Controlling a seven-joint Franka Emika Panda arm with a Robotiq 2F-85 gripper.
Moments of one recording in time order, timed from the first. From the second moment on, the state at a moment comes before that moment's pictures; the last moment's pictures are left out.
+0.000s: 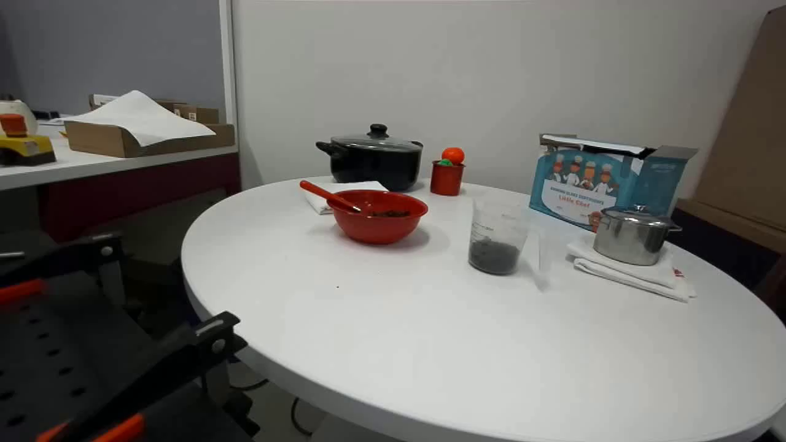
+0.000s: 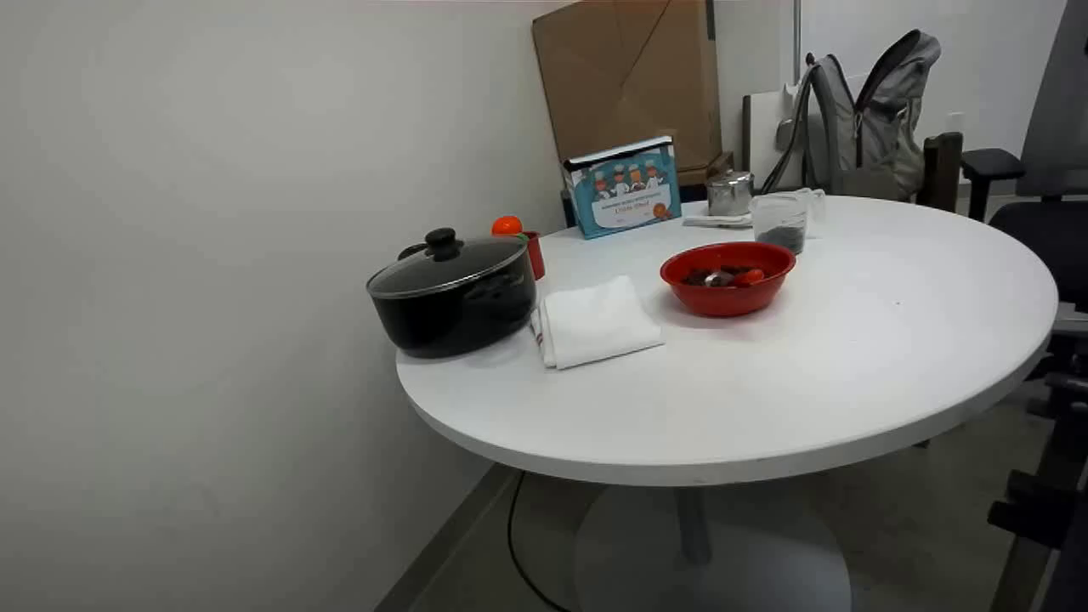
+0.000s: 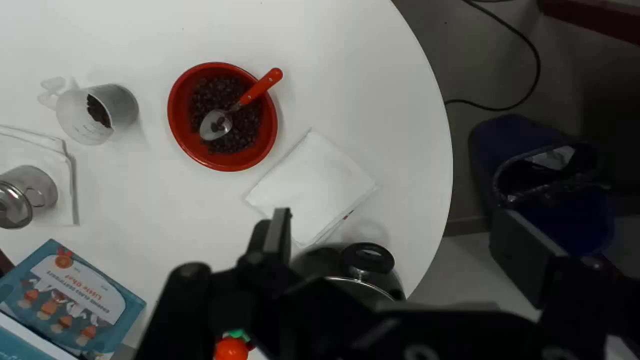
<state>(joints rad) 0.11 -0.40 0.30 -2.22 -0.03 1.92 0.22</state>
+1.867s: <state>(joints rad) -0.02 0.24 0.00 -1.89 -0.20 2.08 -1.09</state>
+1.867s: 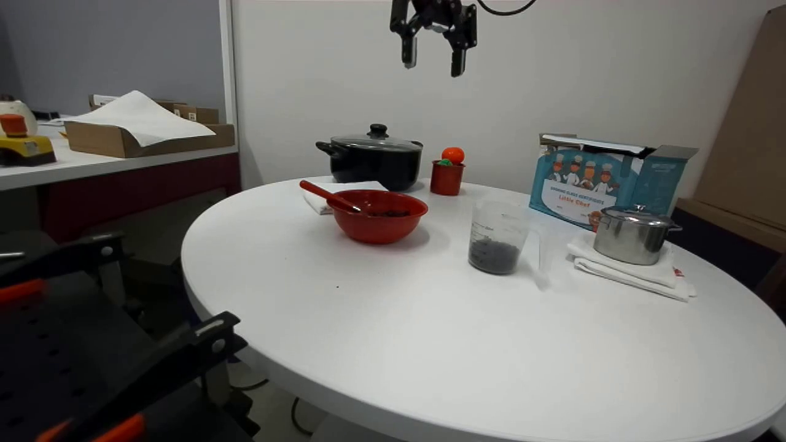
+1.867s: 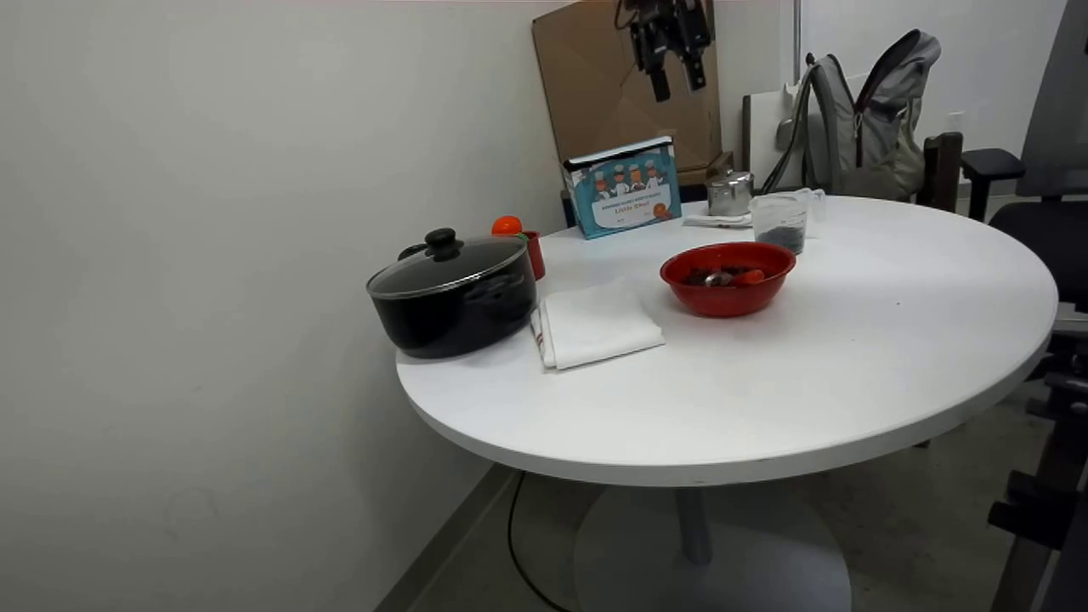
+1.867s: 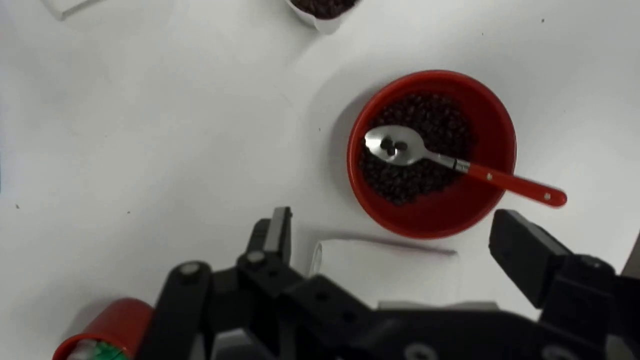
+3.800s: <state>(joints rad) -0.27 0.36 -0.15 -1.96 -0.37 2.31 -1.45</state>
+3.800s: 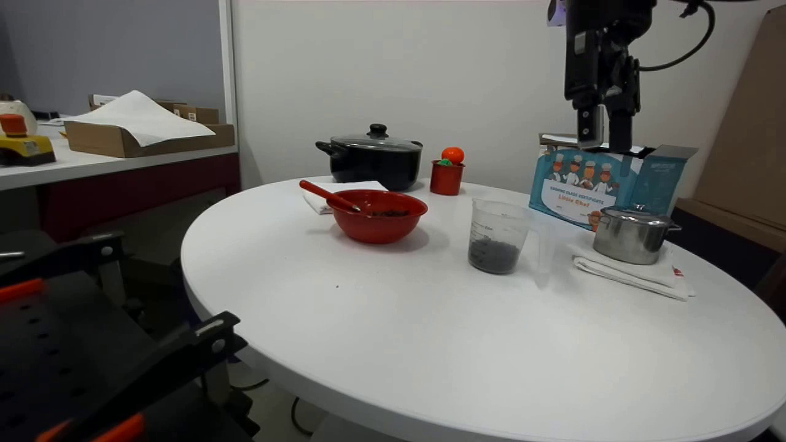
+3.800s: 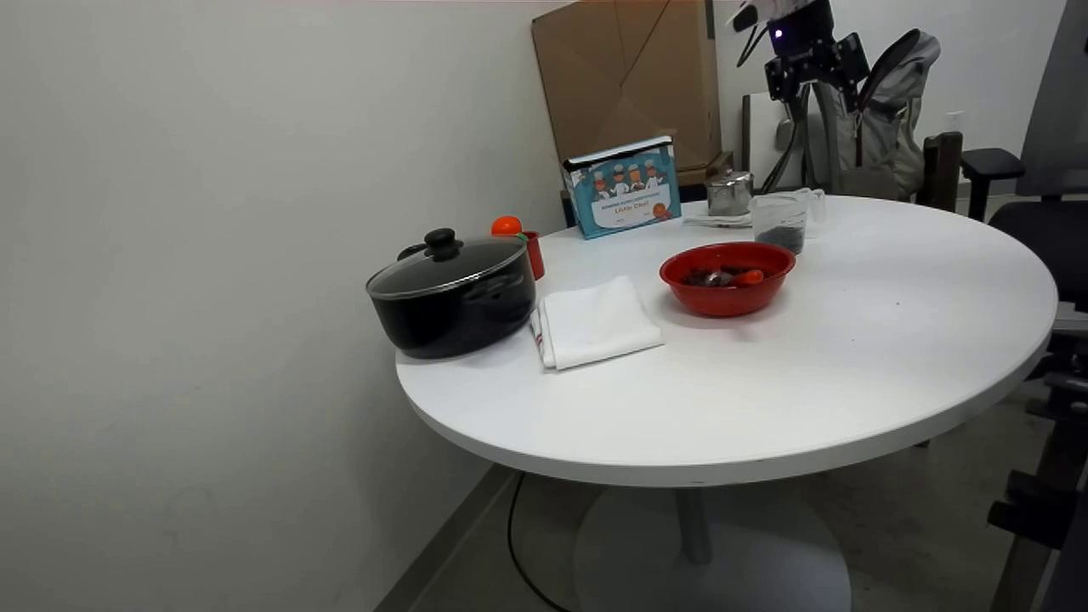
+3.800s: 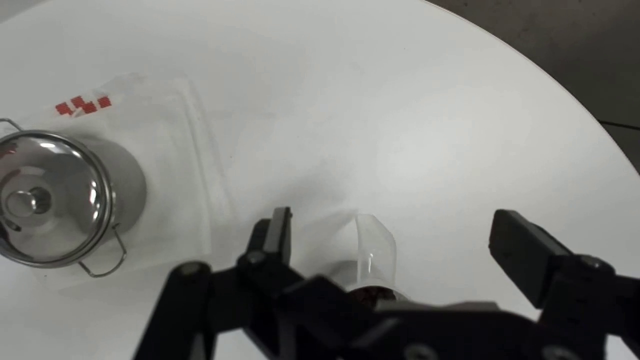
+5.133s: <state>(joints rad) -0.30 0.43 -0.15 -2.08 -0.37 2.50 -1.48</state>
